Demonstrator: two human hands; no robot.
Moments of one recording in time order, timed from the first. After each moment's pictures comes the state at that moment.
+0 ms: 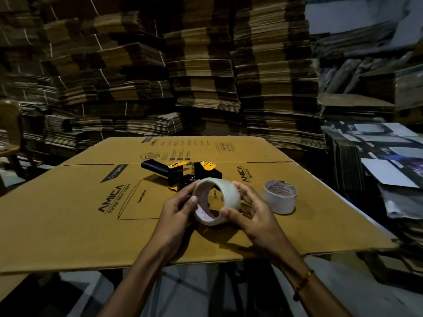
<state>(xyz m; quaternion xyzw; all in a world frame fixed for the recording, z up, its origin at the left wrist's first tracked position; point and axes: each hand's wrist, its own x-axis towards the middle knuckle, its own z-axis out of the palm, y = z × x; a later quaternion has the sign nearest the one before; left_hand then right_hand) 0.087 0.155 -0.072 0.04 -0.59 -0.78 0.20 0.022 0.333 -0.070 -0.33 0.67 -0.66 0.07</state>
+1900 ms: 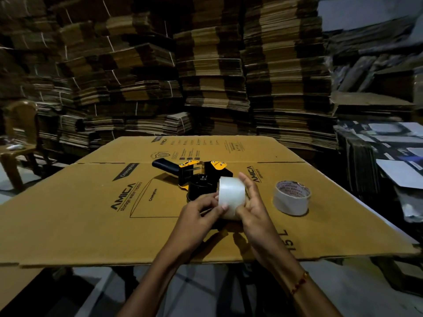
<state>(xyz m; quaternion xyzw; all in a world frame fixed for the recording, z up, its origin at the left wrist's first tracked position) 0.085 0.159 -0.082 -0.03 -0.73 -0.64 0.21 0.031 0.300 -0.068 -0.28 0.61 -0.73 0.11</state>
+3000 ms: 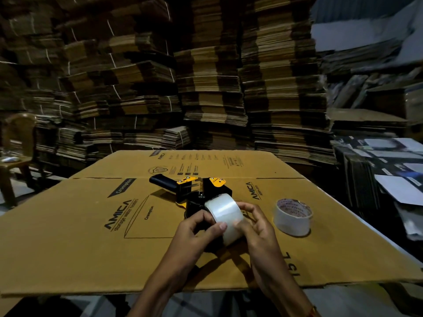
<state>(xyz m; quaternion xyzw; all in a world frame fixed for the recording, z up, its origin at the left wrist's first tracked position) 0.095 0.157 -0.069 0.00 -0.70 -0.69 0.18 0.038 0.304 -0.065 -0.23 0.61 -0.76 0.09</state>
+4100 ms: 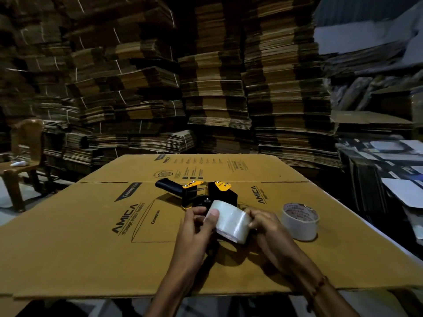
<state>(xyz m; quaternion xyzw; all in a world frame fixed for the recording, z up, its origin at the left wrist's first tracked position) 0.092 0.161 -0.069 0.11 -0.65 -0.71 0.23 -0.004 0.310 -0.055 -0.28 0.61 -0.72 0.18</state>
